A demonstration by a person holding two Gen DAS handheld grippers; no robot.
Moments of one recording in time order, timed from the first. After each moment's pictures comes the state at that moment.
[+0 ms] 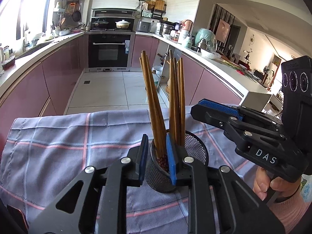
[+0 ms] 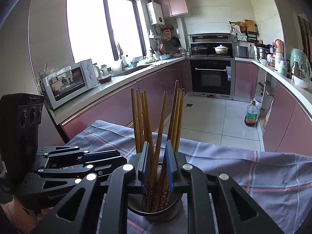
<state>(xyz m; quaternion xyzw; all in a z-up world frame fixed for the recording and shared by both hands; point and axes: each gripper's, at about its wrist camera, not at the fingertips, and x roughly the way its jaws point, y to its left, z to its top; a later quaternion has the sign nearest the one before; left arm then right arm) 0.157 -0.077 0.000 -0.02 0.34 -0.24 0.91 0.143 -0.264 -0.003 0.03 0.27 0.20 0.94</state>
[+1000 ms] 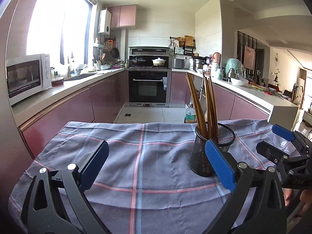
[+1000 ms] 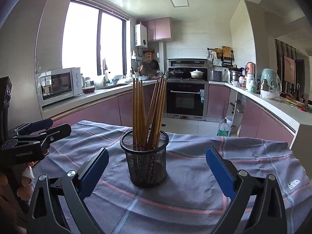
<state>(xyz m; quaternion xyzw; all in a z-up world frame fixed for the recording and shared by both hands) 0.030 -0.012 -0.014 -0.01 0.19 -0.09 0.98 0.023 -0.268 -0.041 0.00 0.17 0.10 0.98</state>
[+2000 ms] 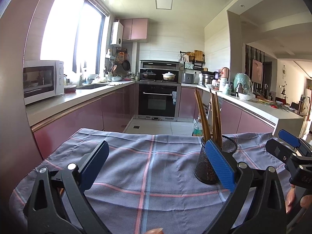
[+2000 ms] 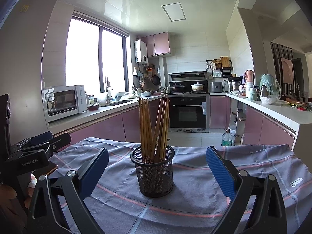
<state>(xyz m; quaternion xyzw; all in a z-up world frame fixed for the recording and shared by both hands) -0.003 -0.003 -0.002 -0.02 0.14 -0.05 0.99 0.005 -0.271 -0.032 0.03 0.11 0.11 0.99</state>
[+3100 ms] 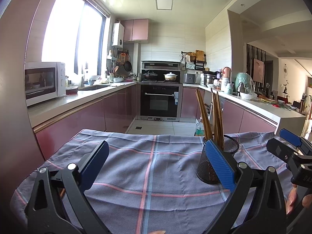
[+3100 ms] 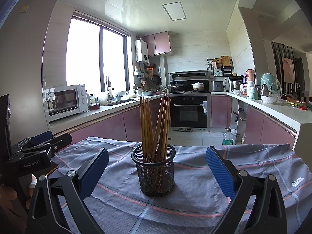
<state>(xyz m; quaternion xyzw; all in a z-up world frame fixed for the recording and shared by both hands) 0.000 -0.002 -0.001 -0.02 0.14 -0.04 0.99 0.008 -0.270 -0.035 0.03 0.12 0.11 0.99</state>
